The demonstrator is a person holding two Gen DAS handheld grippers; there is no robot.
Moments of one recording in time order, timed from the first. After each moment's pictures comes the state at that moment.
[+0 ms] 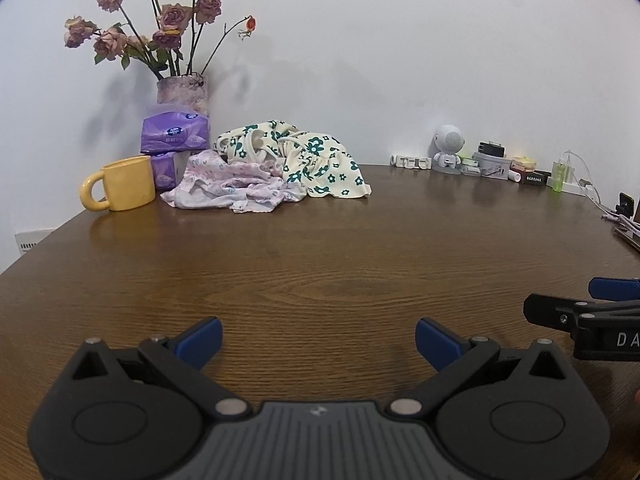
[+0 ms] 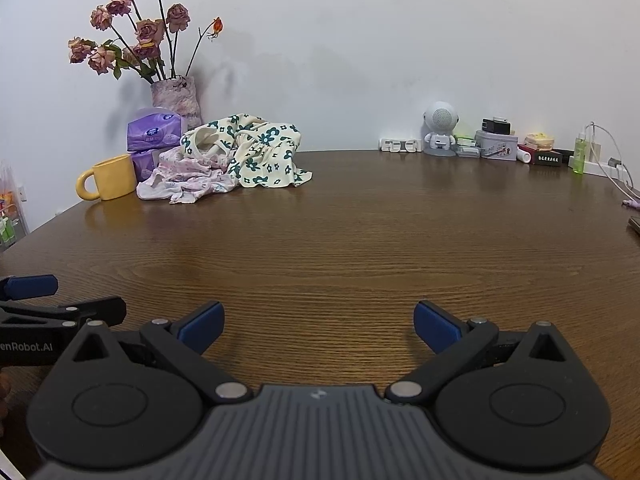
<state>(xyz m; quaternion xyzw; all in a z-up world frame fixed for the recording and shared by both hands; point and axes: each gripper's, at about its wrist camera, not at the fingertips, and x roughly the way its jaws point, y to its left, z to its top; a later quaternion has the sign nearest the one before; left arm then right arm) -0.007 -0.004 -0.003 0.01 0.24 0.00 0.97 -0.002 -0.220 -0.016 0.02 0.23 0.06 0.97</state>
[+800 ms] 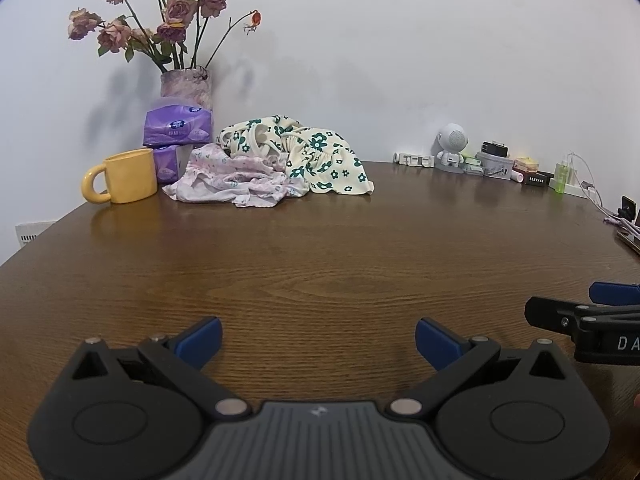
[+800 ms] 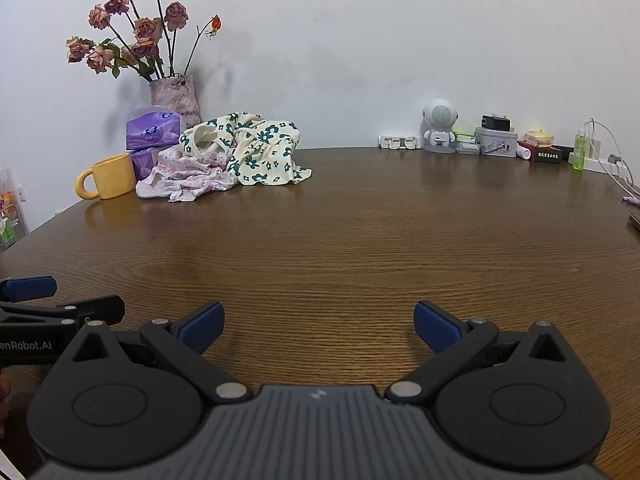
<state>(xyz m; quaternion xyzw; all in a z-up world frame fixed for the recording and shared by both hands) -0.002 -0.002 -0.002 0.00 0.25 -0.01 0.97 0.001 -0.220 -0.015 0.03 0.23 0.06 0.97</state>
